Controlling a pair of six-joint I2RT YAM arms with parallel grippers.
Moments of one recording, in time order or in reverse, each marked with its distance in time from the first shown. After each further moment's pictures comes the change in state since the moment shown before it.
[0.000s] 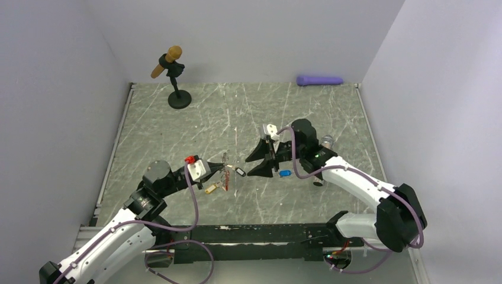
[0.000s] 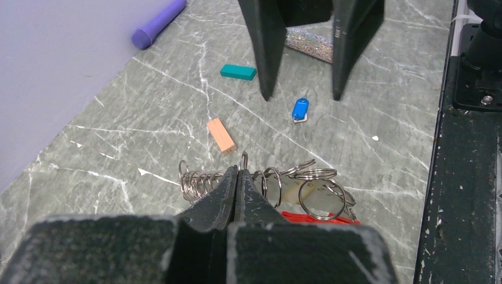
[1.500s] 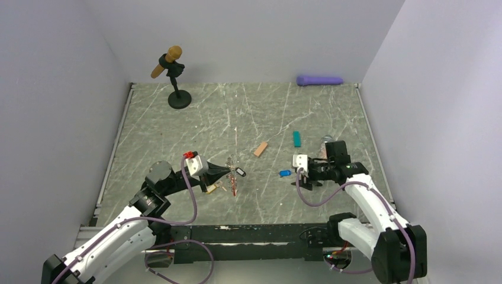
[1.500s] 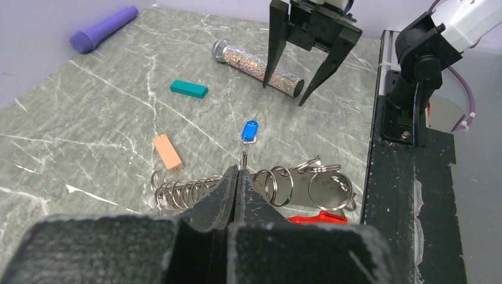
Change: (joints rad) left arm 0.001 0.056 -0.058 0.184 0.113 -0.253; right arm -0.433 -0.293 -0.176 -0.847 0.231 -1.073
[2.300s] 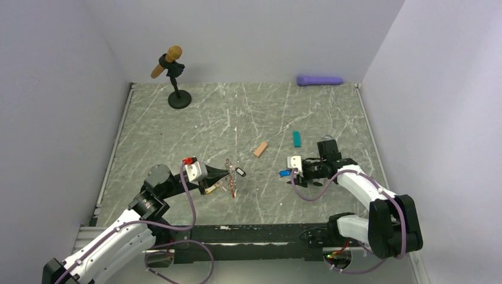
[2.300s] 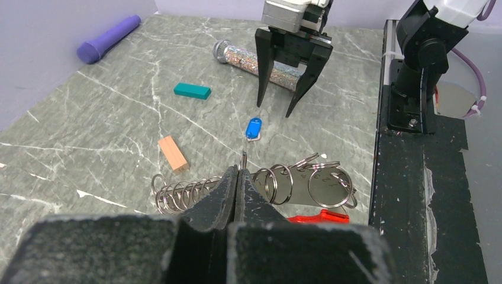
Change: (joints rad) left arm 0.000 -0.049 -0.037 0.001 0.015 0.068; right arm -0.010 0.218 -0.032 0.153 -0.030 -0.114
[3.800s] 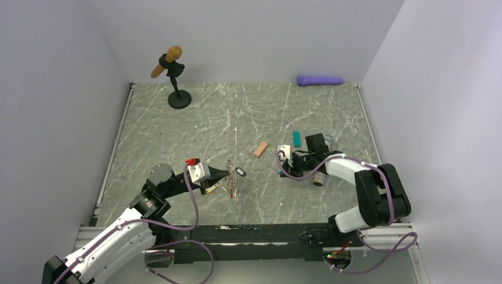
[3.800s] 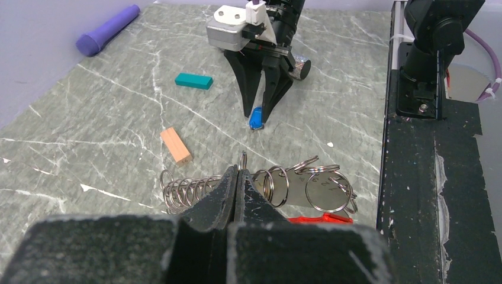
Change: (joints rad) left arm 0.000 0.021 -0.006 -0.016 -0.001 0.053; right arm 0.090 0.276 0.069 0.251 0.097 0.280
